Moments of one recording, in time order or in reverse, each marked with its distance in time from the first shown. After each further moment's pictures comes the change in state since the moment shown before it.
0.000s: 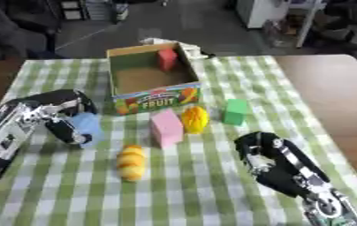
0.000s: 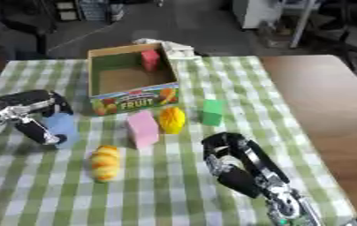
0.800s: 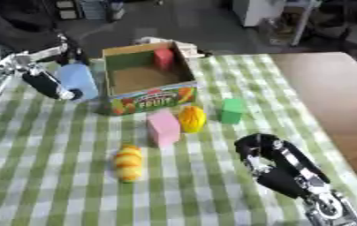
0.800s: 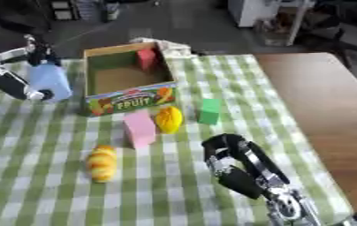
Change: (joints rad) left arm -0.162 0.020 0.058 -0.060 -0.021 -0.060 0.010; right arm -0.003 0.002 0.007 0.006 0.000 -0.004 0.018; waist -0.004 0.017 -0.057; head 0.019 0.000
